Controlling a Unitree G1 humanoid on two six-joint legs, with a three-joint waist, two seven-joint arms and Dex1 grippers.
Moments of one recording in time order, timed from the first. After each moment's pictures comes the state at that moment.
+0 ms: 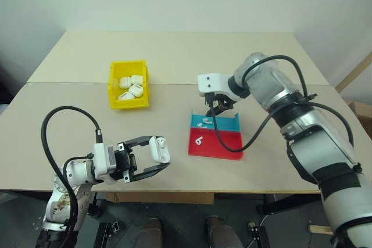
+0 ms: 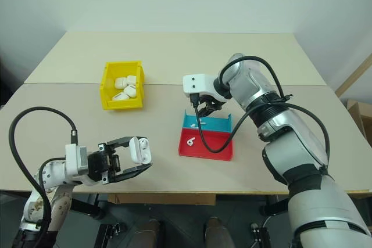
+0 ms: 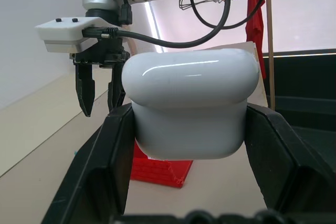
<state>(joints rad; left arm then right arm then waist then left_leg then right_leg) -0.01 0.53 0.09 -0.28 -0.51 -0.17 -1.17 -1.31 -0.46 0.63 0.74 -0.21 0.24 1.32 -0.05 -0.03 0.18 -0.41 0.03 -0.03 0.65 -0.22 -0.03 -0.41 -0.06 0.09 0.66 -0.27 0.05</state>
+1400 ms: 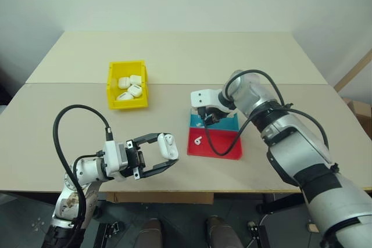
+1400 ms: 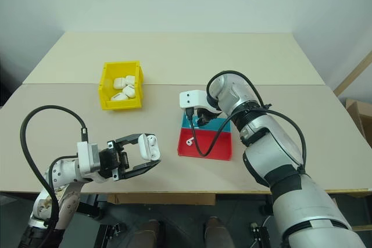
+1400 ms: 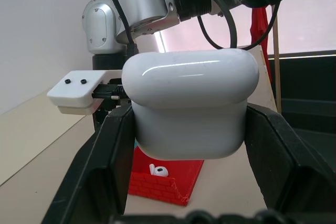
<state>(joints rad) -0.05 0.51 0.03 -0.28 -0.48 -0.18 -1.11 -1.30 -0.33 0.61 0.96 -0.37 0.18 1.26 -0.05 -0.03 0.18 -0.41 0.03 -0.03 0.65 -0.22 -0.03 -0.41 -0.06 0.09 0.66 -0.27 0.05</state>
